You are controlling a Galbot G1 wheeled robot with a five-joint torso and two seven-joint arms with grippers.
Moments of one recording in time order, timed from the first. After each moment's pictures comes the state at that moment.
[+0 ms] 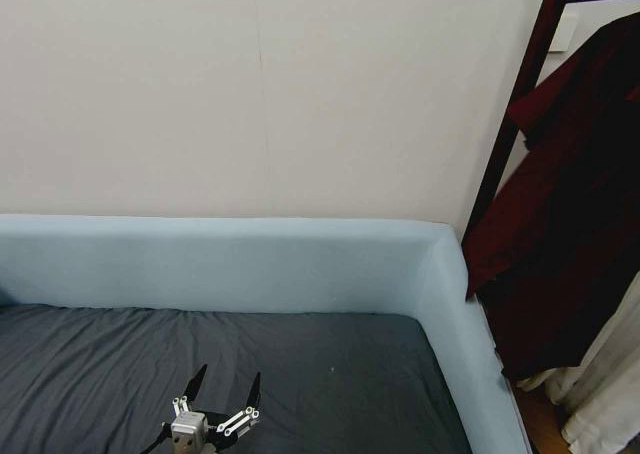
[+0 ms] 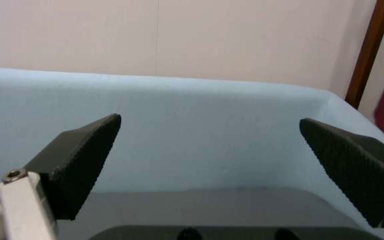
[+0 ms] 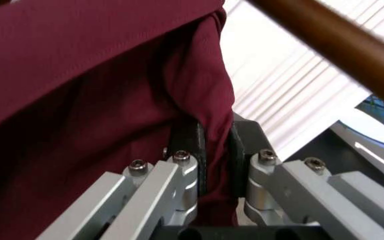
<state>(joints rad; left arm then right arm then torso) 1.79 -1.12 -0.35 -2.17 -0.25 -0.35 -0.23 -1.15 -0.39 0.91 1.85 1.44 -0.73 0.83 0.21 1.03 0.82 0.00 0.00</state>
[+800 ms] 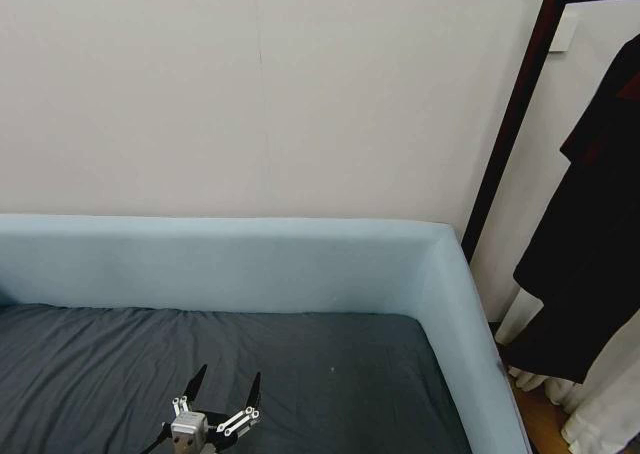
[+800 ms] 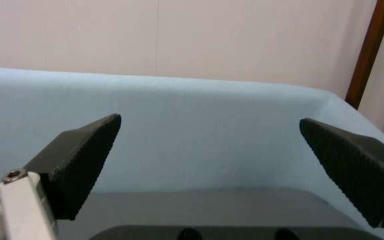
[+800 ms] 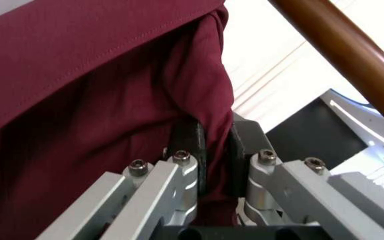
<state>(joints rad) 1.79 -1.12 -0.35 -2.17 -0.25 -0.35 -0.23 -1.32 -0.75 0.95 1.72 1.98 -0.73 1.15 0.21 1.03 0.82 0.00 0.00</state>
